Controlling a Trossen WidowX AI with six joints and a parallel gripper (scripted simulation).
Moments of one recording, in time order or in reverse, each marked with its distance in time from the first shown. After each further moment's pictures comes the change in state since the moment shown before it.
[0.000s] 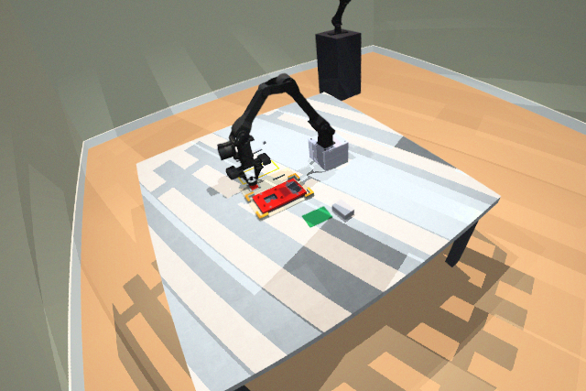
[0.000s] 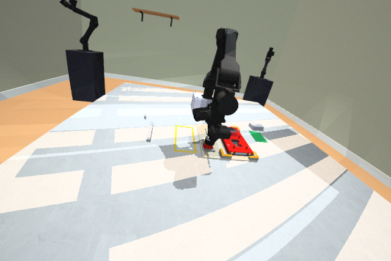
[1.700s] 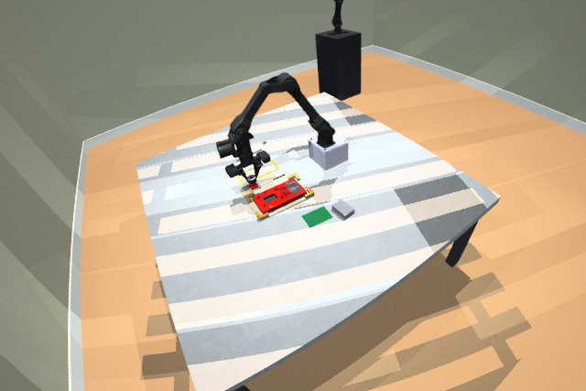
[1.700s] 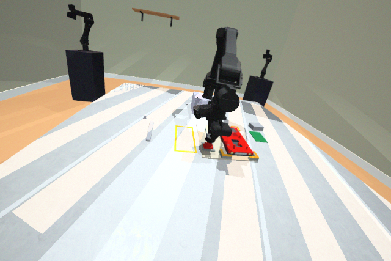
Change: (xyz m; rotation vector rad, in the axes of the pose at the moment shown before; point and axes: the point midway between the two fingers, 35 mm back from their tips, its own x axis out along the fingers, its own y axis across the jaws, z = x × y) arm -0.012 0.000 0.000 0.000 0.000 -0.010
